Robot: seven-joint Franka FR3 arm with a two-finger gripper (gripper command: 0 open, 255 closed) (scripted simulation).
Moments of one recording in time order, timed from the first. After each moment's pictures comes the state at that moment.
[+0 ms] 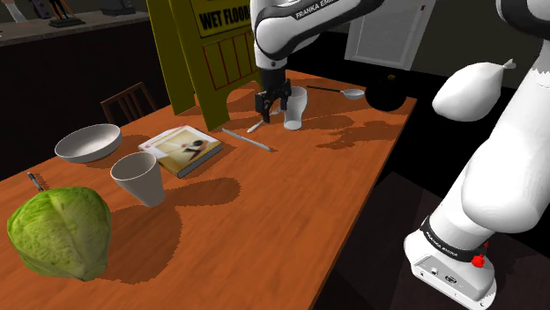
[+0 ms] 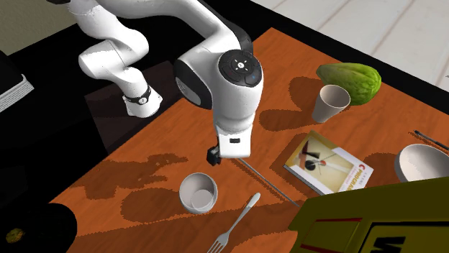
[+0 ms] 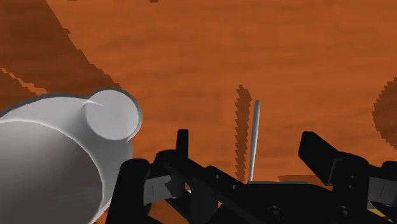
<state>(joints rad) 0.13 0.07 0.12 -1.92 -0.03 1.95 0.04</state>
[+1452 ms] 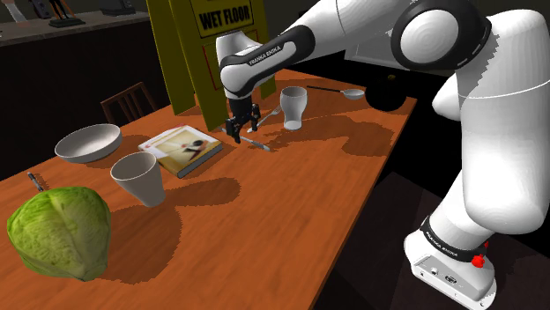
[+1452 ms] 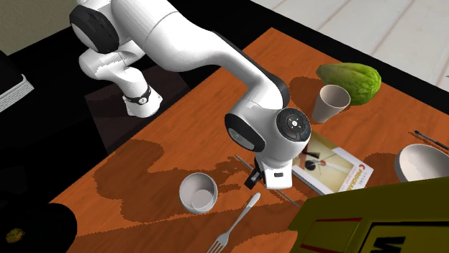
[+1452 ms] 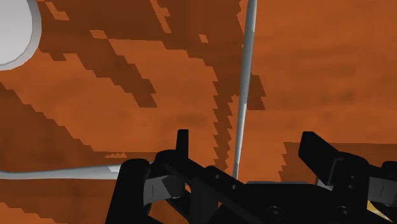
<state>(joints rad) 0.19 0.49 0.14 -1.59 -0.07 2.02 0.10</state>
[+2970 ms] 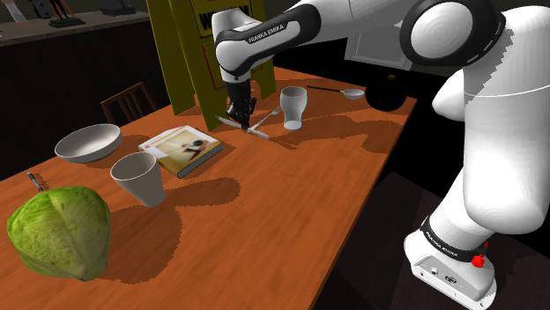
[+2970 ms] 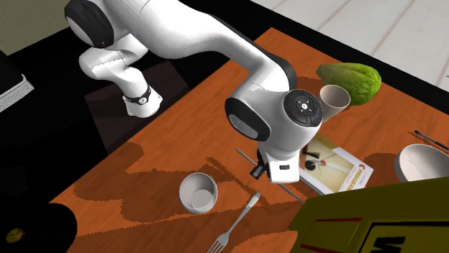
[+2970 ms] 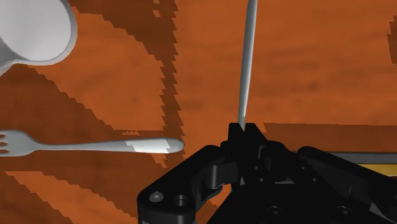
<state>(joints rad) 0.19 0.45 0.15 -1.52 -0.06 1.91 0.10</state>
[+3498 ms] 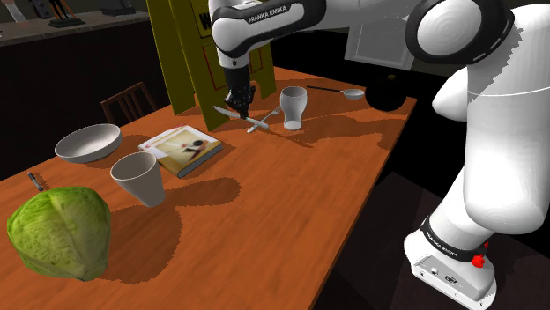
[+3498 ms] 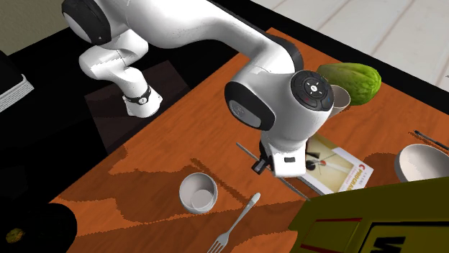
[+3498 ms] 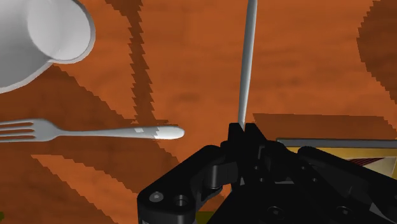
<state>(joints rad) 0.19 0.42 0.15 -1.45 -0.06 1.81 0.10</state>
